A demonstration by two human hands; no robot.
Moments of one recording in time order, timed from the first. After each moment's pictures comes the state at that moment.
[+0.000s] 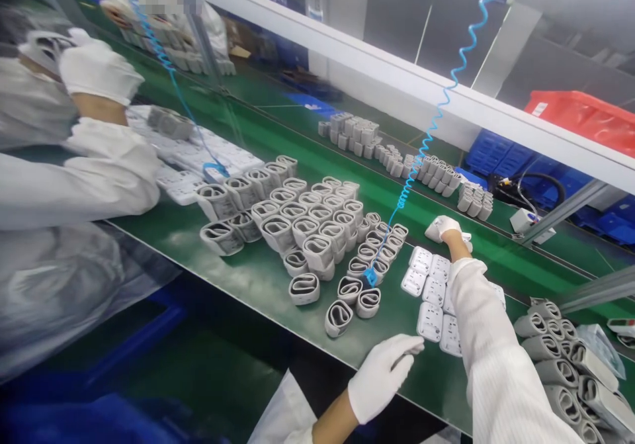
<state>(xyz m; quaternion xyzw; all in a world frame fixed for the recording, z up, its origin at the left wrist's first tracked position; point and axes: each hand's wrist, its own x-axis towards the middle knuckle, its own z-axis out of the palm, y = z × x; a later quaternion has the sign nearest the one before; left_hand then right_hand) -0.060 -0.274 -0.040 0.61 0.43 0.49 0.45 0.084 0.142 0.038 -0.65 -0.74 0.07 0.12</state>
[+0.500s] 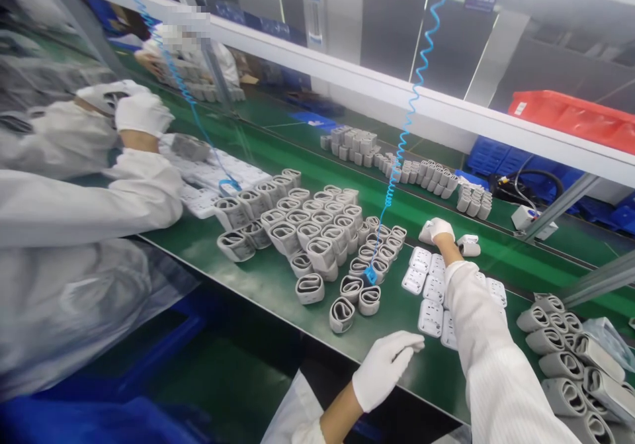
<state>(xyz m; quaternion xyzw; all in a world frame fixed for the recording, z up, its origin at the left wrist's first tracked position) -0.058 -0.273 -0.034 0.61 0.43 0.51 0.43 0.062 0.113 0.040 -0.66 -0.72 0.13 0.16</state>
